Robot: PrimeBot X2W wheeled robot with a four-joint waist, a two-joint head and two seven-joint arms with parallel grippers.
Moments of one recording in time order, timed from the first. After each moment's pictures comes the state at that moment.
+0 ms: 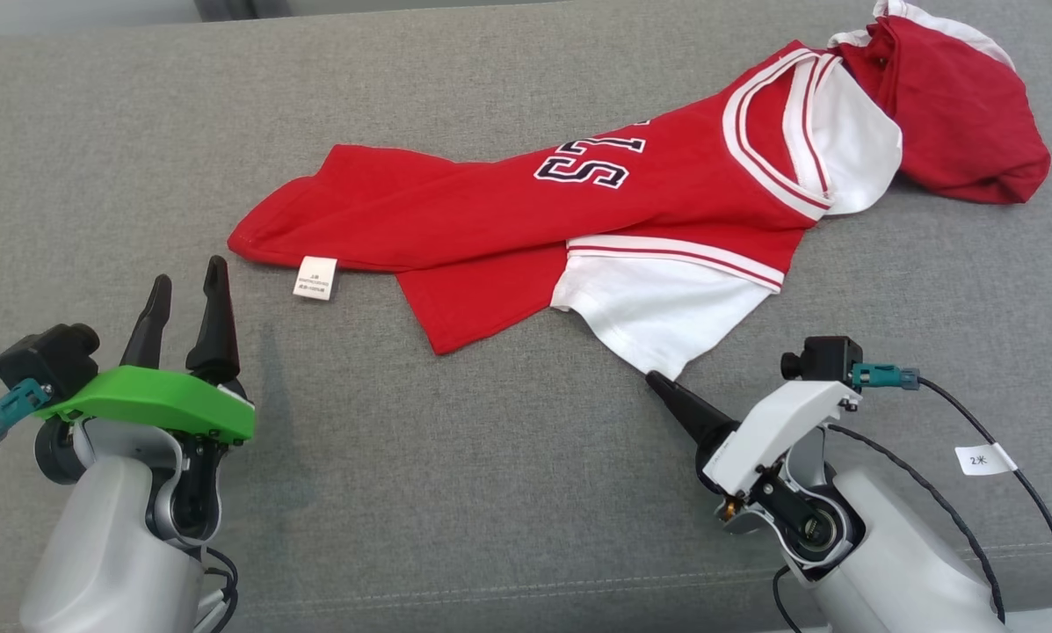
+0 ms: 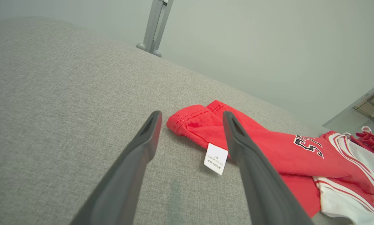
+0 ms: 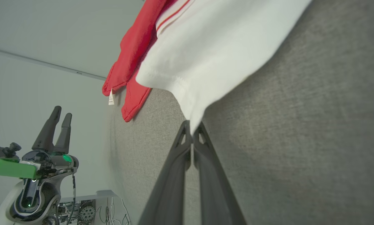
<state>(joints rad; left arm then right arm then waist) -0.41 0.15 -0.20 0.52 -0.77 -0.12 -0.25 -0.30 -0.09 0.49 0.48 1.10 0.13 0.16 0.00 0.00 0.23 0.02</state>
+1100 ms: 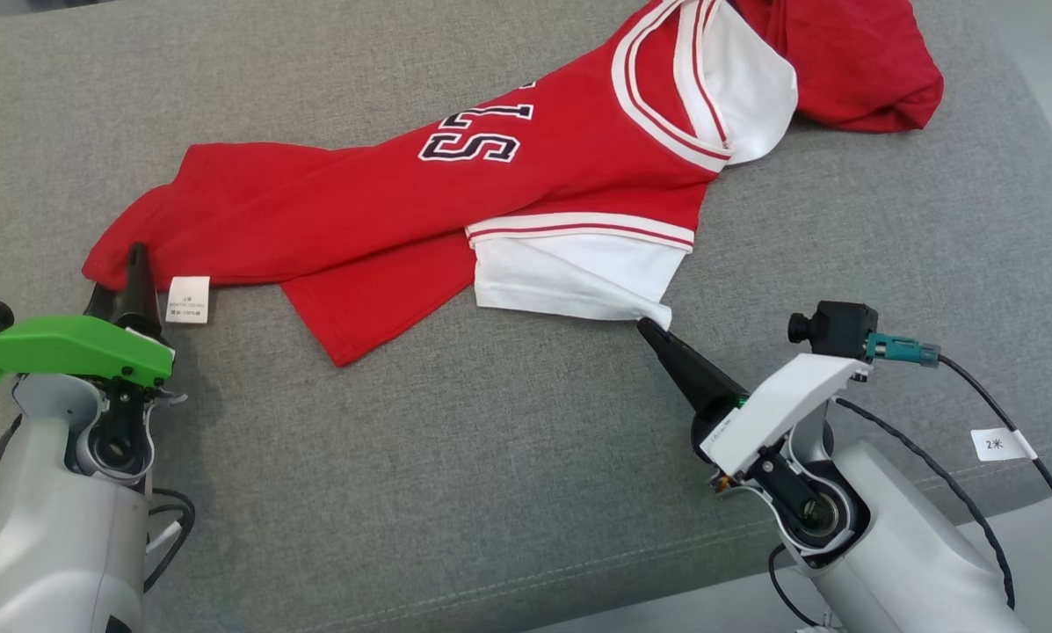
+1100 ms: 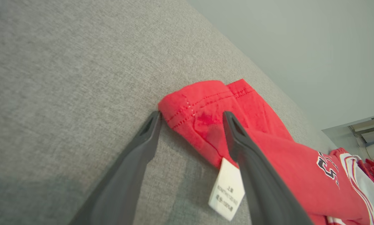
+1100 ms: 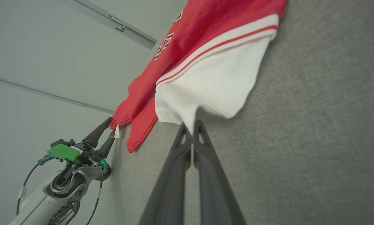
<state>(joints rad) -0.59 0.15 -0.07 0.80 -0.98 -0.12 -0.10 -0.30 -0.12 0.52 0.31 1.09 0.13 0.07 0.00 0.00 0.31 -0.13</state>
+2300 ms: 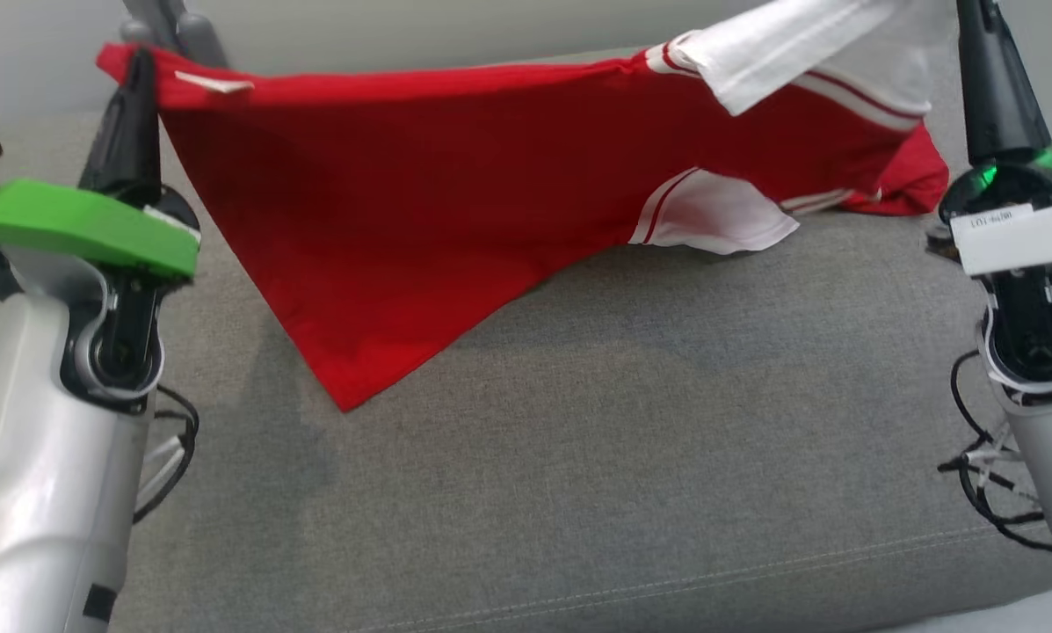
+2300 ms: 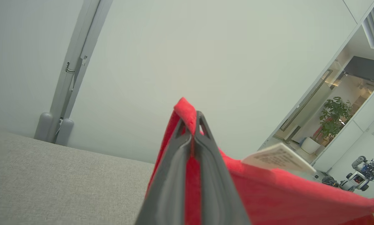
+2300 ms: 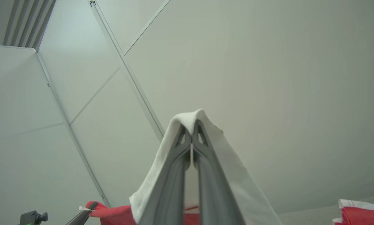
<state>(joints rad) -0.69 0.22 -0.26 0.40 -1.00 -0.12 -0.15 -0.49 -0.35 0.29 -0.01 1.00 0.13 -0.24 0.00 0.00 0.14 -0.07</state>
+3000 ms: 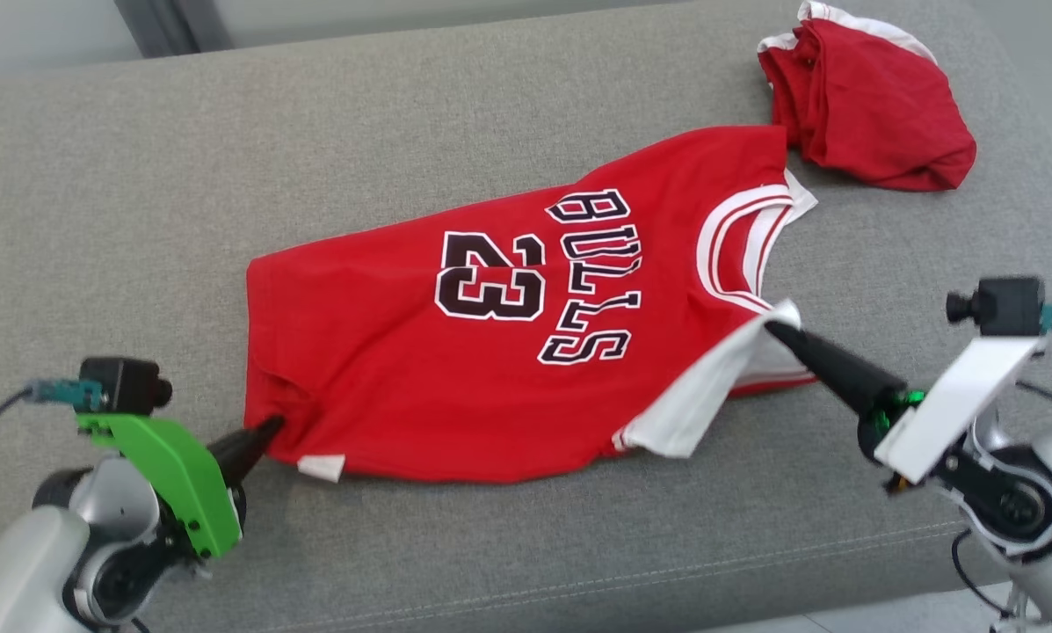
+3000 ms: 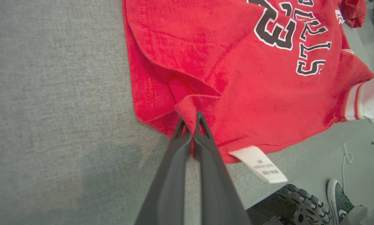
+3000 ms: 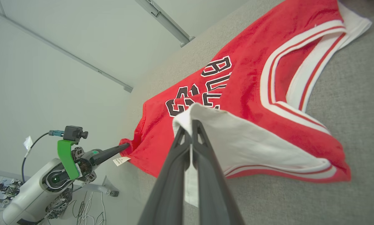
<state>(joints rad) -0.28 0.50 -0.53 0.19 -1.08 -0.12 0.35 -0.19 -0.54 0.51 -0.03 1.29 0.13 0.21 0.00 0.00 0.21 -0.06</state>
